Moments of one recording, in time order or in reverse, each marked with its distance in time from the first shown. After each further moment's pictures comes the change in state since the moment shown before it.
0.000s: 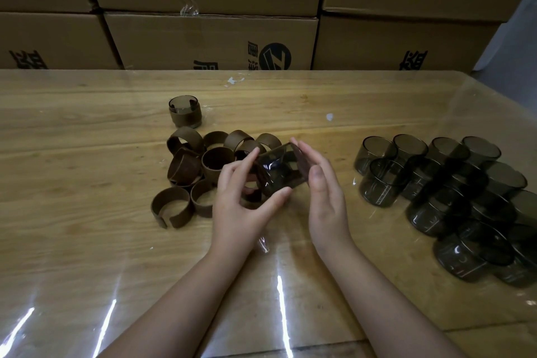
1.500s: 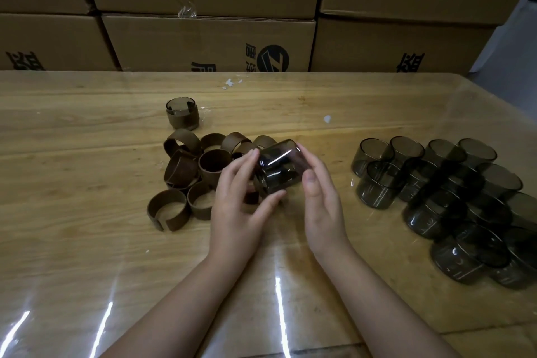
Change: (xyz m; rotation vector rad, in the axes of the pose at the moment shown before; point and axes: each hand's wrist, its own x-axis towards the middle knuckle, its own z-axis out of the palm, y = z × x) left_hand -0.001 -0.003 0.001 0.099 0.022 0.195; right_hand -0.003 -0.003 -0.001 -0.002 -0.041 0.062
